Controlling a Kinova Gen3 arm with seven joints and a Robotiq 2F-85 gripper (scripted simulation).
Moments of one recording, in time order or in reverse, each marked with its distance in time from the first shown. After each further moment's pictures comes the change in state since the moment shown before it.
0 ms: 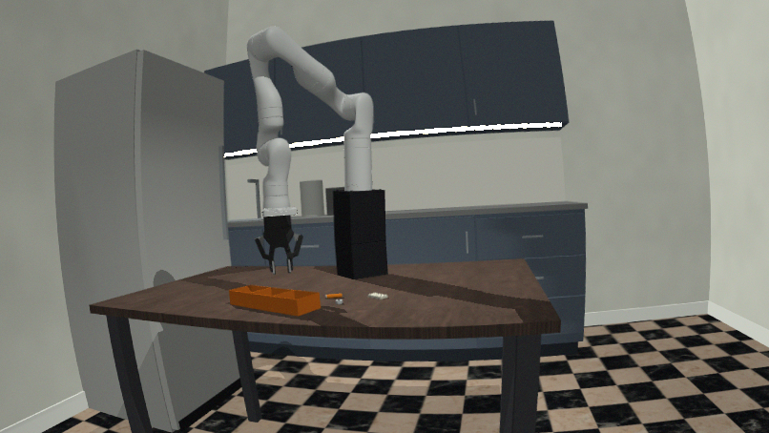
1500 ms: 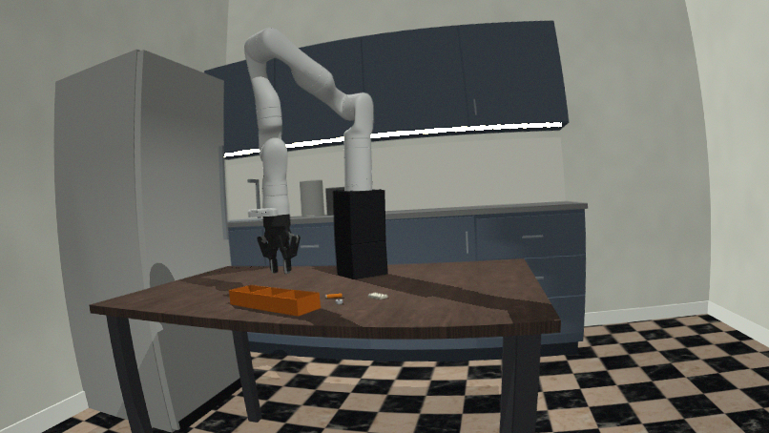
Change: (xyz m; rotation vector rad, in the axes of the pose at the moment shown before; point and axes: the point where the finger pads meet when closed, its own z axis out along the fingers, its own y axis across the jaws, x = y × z) arm -0.003 0.002 -0.001 0.000 0.002 0.739
